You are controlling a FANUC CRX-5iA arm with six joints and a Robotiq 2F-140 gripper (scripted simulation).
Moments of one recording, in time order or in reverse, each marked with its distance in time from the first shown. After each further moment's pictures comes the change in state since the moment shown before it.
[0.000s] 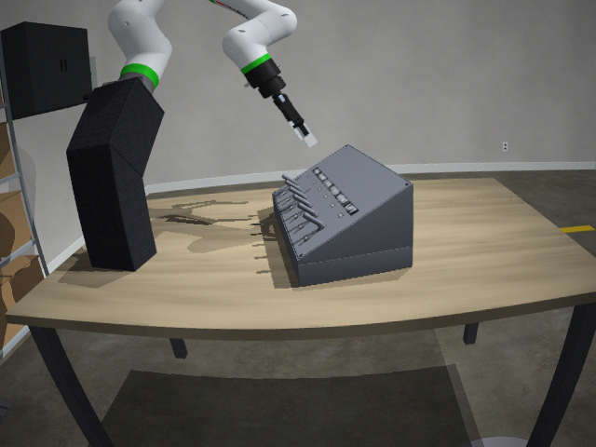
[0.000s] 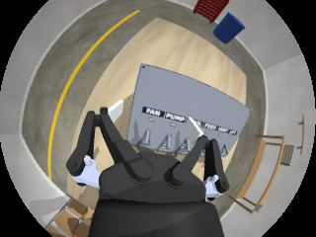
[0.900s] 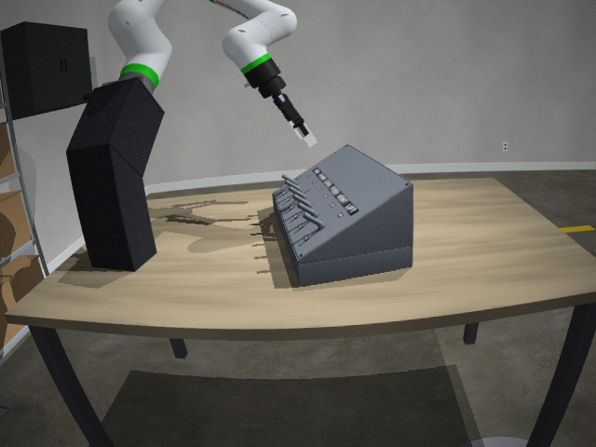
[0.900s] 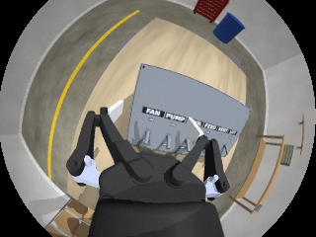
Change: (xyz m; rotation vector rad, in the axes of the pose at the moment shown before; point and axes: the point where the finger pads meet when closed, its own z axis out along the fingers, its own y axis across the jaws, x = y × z) arm 0.000 0.000 0.000 0.000 0.000 0.000
